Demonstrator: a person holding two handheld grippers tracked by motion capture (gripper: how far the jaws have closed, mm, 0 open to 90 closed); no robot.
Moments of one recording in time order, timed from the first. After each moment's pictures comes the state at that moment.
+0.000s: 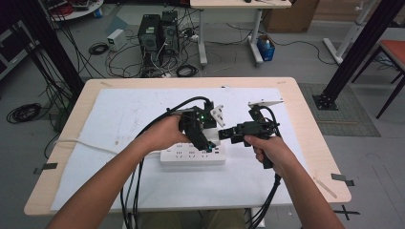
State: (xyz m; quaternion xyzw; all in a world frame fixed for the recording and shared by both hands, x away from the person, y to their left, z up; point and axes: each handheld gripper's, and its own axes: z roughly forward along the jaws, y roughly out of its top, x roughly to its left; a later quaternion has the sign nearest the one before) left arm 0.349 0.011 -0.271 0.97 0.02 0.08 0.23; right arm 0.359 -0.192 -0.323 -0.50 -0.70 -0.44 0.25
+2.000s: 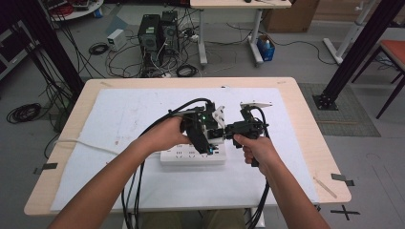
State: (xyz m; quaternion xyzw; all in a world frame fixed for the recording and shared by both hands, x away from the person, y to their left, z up) left arm 0.349 0.010 -0.275 0.97 0.01 0.10 0.22; right arm 0.372 -0.176 -0.343 -0.49 -0.66 -0.47 0.32
